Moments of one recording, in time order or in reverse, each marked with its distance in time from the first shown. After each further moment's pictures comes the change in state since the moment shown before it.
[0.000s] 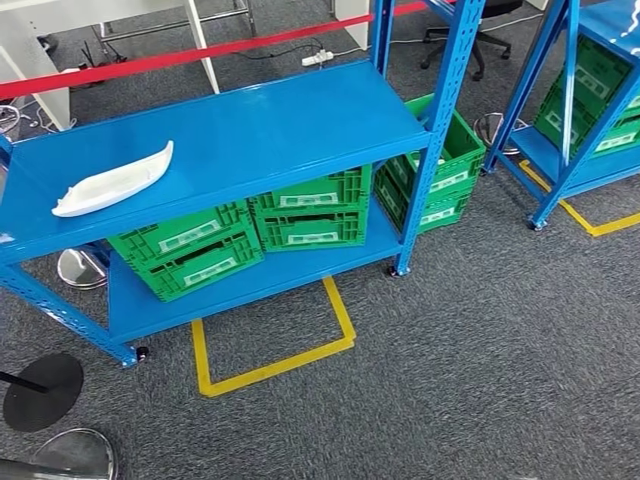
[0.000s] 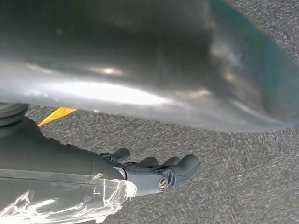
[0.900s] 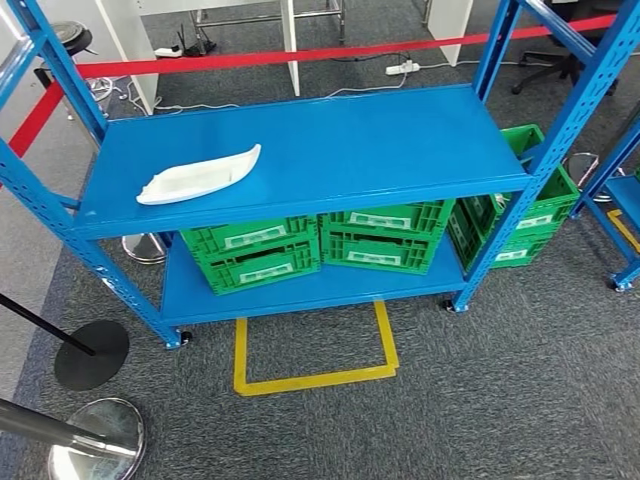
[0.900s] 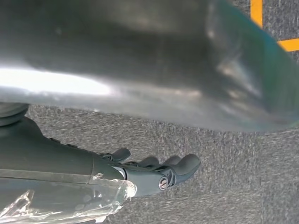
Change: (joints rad) left arm 0.004 0.000 -0.001 -0.004 -0.001 -0.003 -0.010; right arm -0.055 -0.001 -0.129 0.042 0.150 0.091 -0.089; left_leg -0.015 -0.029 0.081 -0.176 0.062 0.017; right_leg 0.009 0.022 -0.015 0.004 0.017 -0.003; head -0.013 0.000
